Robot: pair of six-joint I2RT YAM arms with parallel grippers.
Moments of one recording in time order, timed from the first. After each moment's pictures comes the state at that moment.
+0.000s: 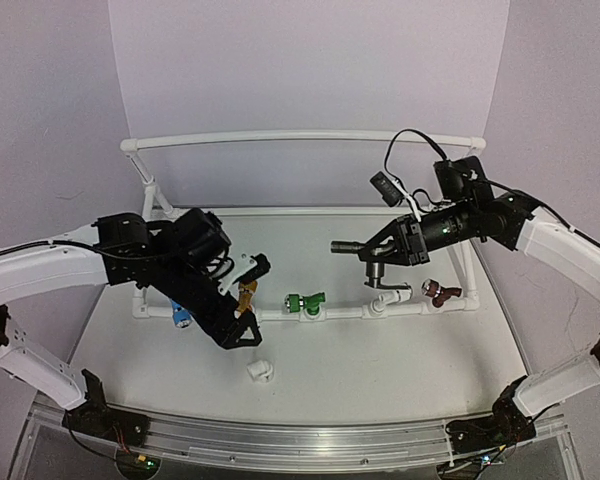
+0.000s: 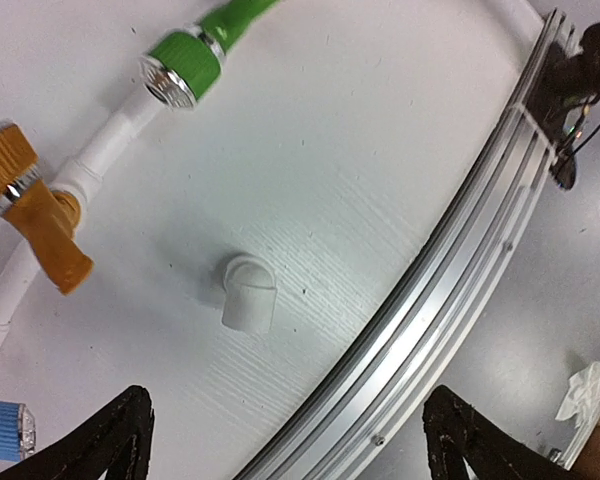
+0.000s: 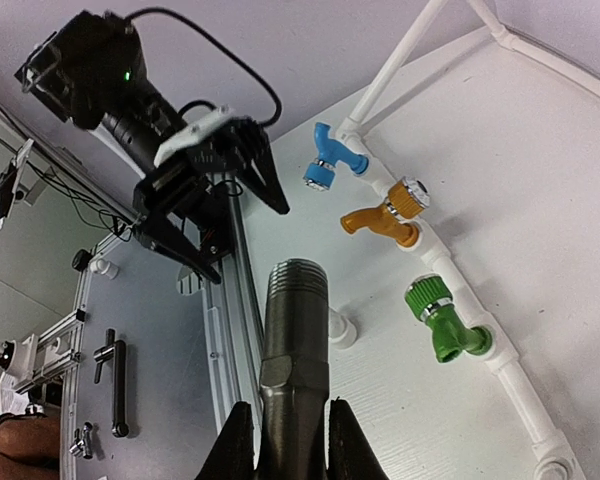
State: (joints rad) left arm -1.05 1.33 1.21 -0.88 0.17 -0.26; right arm 0.60 1.35 1.28 -0.60 -0.86 -0.01
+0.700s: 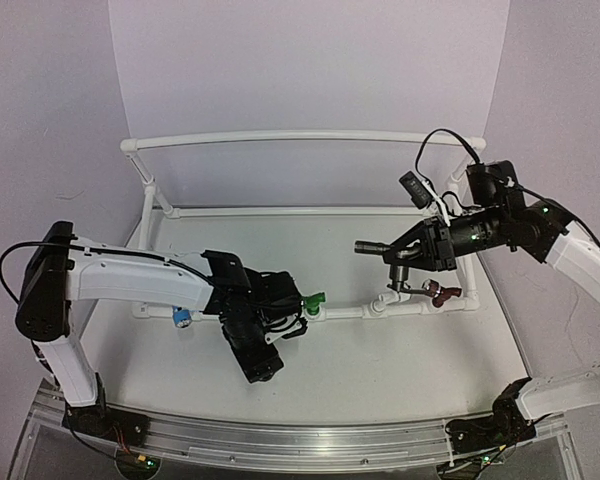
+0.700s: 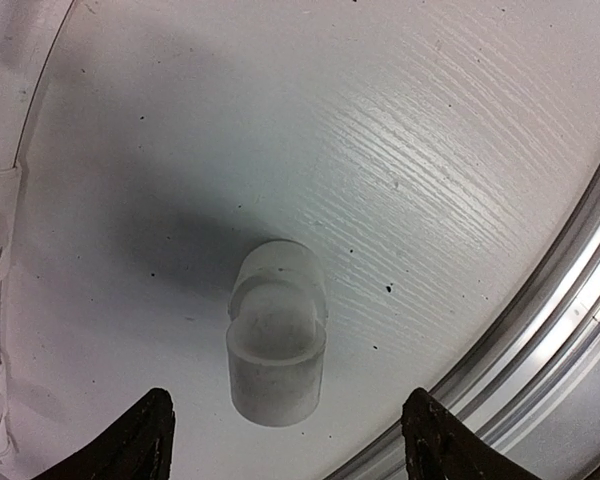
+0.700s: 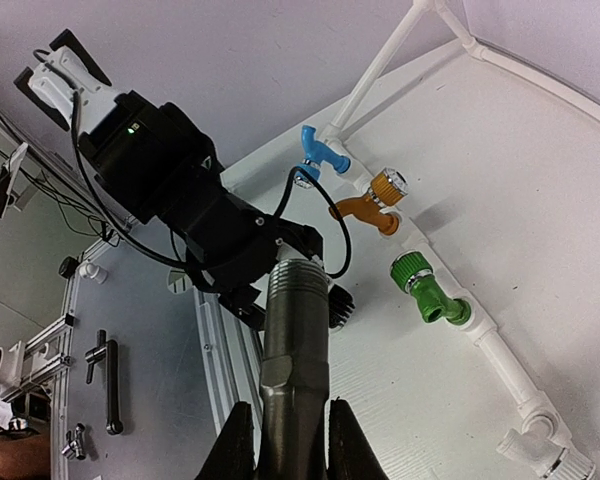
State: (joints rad) left arm -1.19 1.78 1.32 -0.97 -0.02 -0.14; right arm 0.54 1.18 1.21 -0.67 -0.84 -0.02
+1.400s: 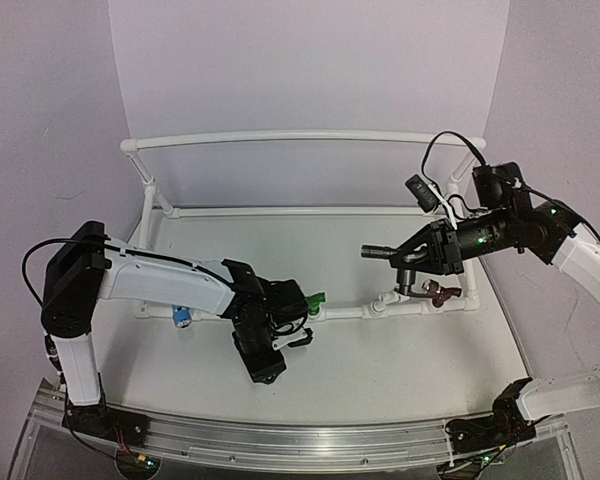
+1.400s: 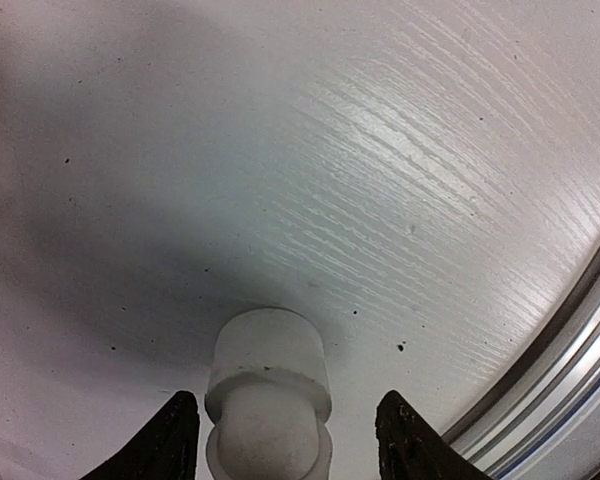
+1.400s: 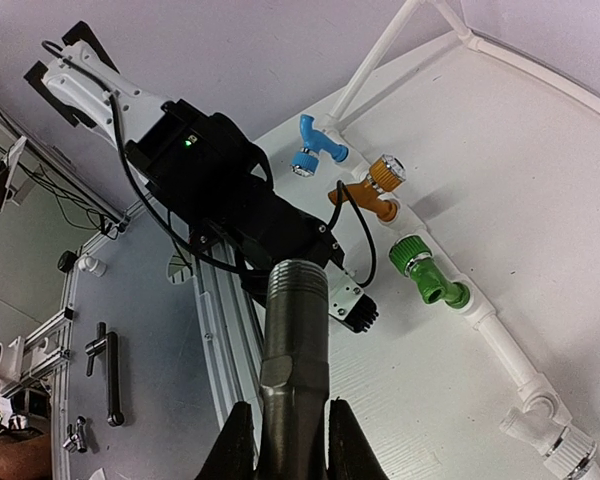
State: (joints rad) left arm -1.15 1.91 1.33 -0.89 0.06 -0.05; right arm 0.53 1.14 1.21 -0.73 -0.83 -0.05
